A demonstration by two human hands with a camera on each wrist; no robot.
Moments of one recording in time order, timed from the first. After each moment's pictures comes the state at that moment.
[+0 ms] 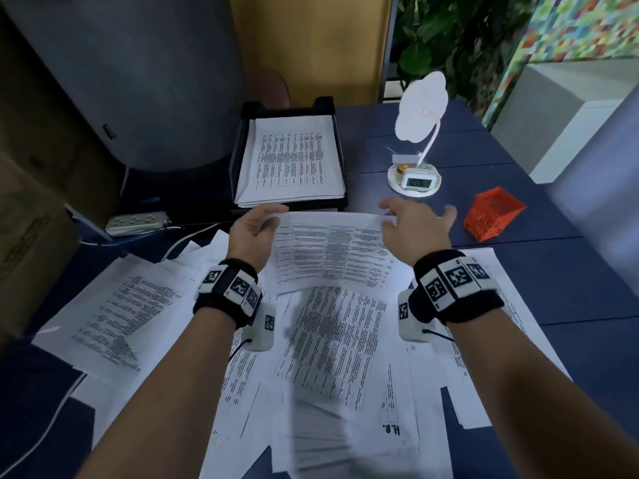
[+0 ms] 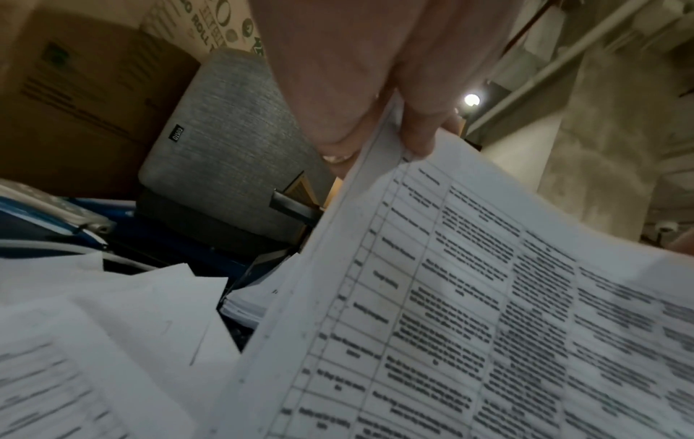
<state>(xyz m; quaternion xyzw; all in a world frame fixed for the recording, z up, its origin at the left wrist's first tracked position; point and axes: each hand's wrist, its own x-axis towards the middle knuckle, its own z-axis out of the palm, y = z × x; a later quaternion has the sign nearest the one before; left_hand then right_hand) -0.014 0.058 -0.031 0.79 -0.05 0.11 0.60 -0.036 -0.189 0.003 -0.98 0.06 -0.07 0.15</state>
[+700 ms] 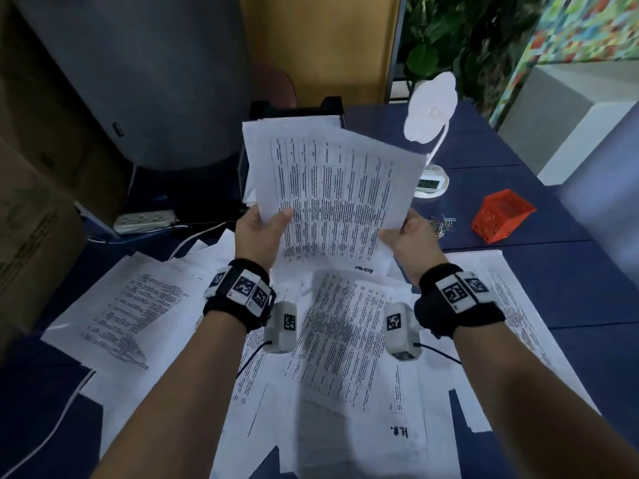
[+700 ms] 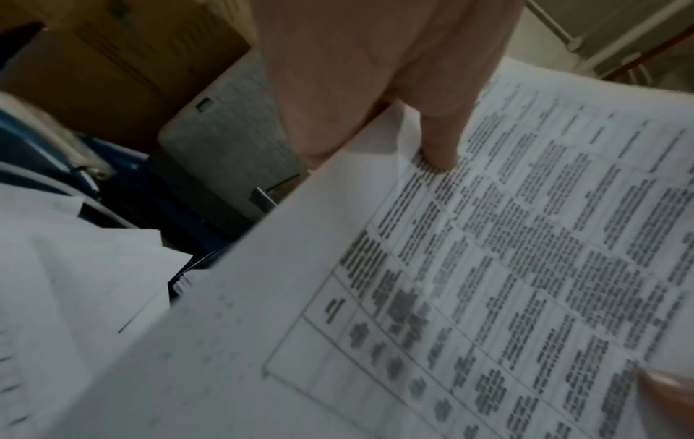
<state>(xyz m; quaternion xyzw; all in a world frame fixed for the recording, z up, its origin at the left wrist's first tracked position) -0.018 0.052 -0.020 0.67 0.05 0.10 0.73 -0.040 -0.174 -0.019 -0.75 0.07 -0.02 0.65</state>
